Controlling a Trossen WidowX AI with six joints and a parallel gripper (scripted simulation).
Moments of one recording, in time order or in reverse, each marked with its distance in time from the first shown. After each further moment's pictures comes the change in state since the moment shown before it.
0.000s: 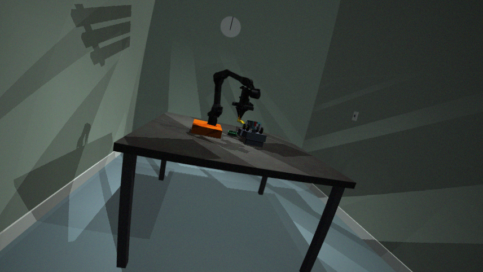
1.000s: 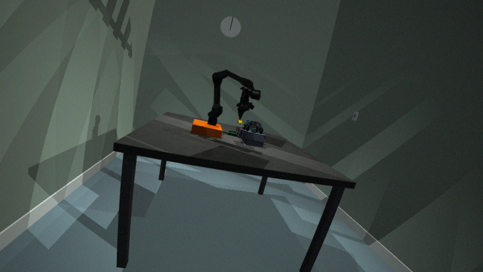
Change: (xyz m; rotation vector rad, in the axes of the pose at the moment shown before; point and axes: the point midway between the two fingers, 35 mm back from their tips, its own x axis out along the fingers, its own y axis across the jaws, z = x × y) arm 0.004 0.024 0.021 0.464 0.004 0.013
